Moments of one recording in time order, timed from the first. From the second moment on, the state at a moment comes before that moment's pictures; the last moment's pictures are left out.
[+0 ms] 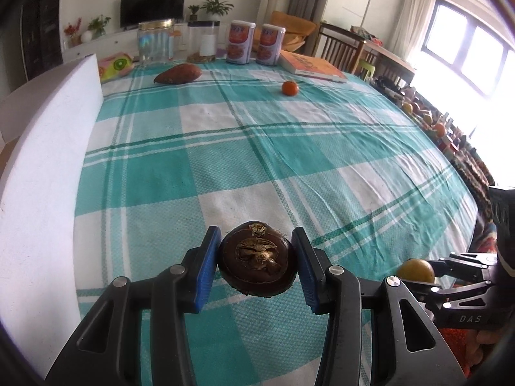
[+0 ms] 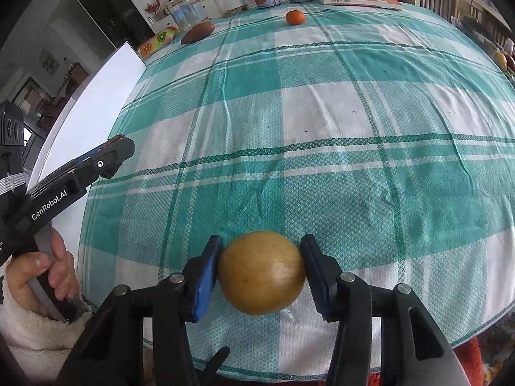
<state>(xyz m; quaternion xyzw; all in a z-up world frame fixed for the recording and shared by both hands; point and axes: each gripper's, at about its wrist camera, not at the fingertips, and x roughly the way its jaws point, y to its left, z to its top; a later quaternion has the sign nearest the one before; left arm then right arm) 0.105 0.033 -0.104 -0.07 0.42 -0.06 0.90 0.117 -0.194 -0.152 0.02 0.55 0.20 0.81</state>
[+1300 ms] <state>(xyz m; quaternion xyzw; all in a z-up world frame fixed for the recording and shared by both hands) -0.031 0.253 -0.031 -0.16 0.37 0.19 0.89 0.057 0.052 -0.039 -0.03 0.34 0.38 0.86</state>
